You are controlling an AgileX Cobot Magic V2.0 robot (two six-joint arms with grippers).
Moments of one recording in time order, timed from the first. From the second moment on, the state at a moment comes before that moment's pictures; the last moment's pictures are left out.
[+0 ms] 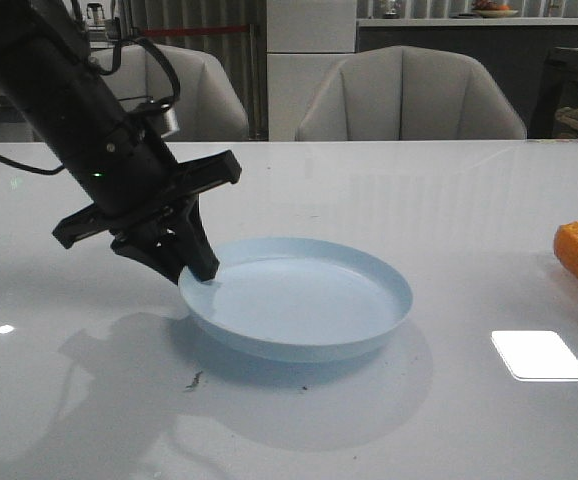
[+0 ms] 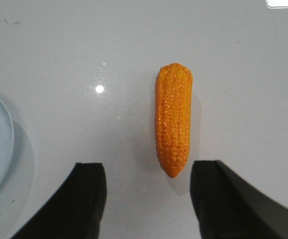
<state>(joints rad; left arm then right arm) -0.39 1.99 -1.32 -0.61 0.73 0.22 -0.02 1.05 -0.67 0.15 0.41 -0.05</state>
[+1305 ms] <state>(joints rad) -0.39 1.77 -1.54 -0.31 0.69 0.31 -0.02 1.05 -0.67 0.15 0.45 -0.05</state>
